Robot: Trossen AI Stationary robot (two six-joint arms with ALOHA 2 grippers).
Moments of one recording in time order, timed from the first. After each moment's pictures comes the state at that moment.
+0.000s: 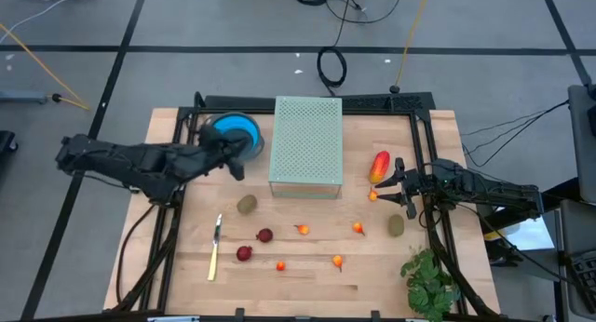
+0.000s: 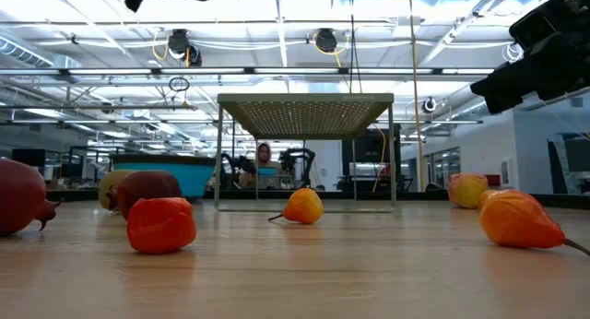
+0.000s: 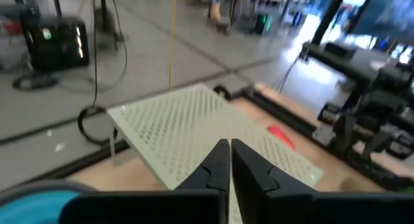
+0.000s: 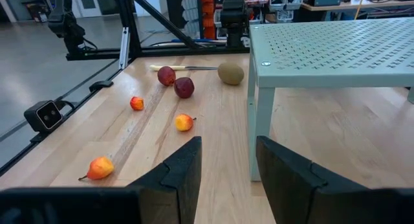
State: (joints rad) left arm -0.14 1.00 1.03 -0.42 -0.75 -0.55; right arm -0.14 0.04 0.12 -0.26 -0.26 0.03
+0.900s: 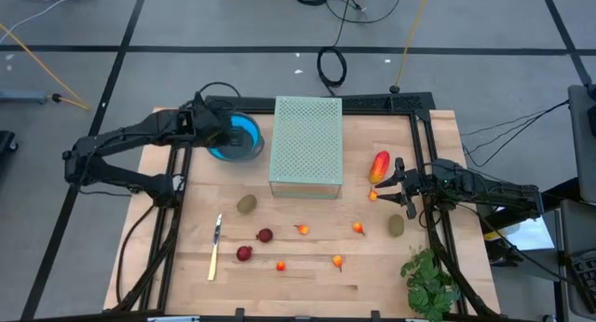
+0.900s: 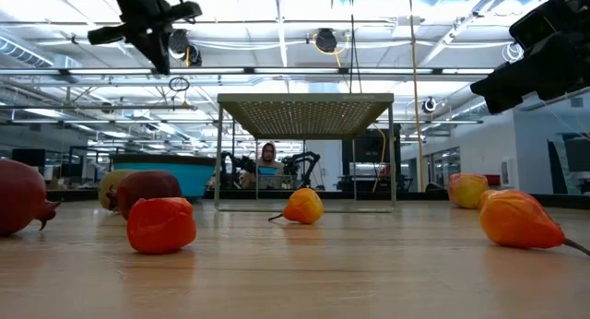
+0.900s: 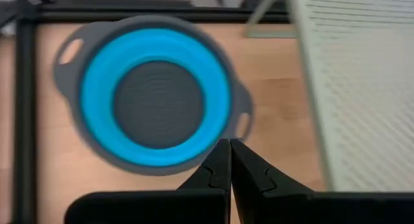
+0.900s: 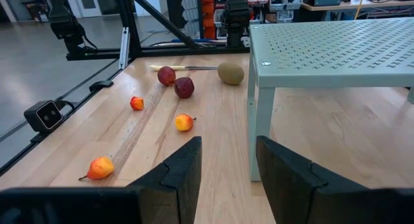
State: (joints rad) left arm 0.33 1.15 1.22 -1.15 -0.36 -1.10; right arm -0.14 0.04 0.12 -0.26 -0.26 0.03
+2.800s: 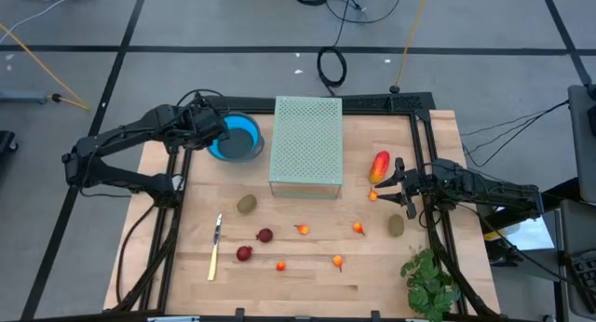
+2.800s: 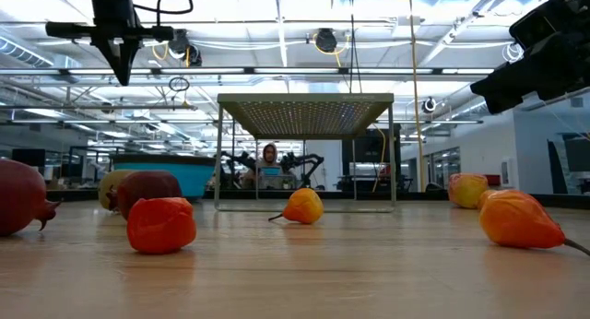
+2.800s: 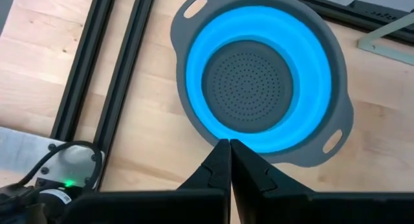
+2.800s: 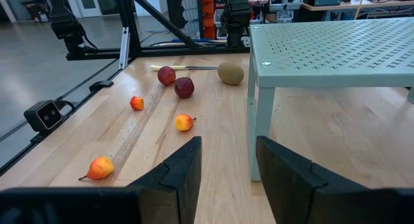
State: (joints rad) left arm 0.40 1.16 1.22 -1.44 -0.36 -1.42; right arm -0.14 0.04 0.12 -0.26 -0.26 0.03
